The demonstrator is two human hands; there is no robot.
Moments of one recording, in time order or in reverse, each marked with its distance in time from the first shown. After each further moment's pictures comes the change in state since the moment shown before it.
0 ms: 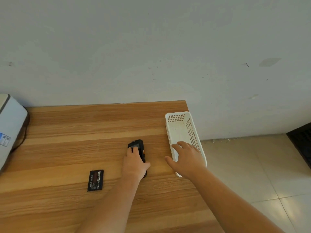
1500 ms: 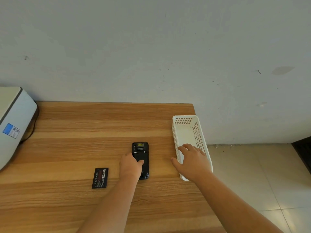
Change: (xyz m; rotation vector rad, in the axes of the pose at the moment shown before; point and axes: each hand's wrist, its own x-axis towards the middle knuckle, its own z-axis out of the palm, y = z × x) left_hand 0.018 -0.030 0.002 -0.286 0.081 -0.248; right_hand 0.009 -0.004 0.005 -0.044 0.022 -0.003
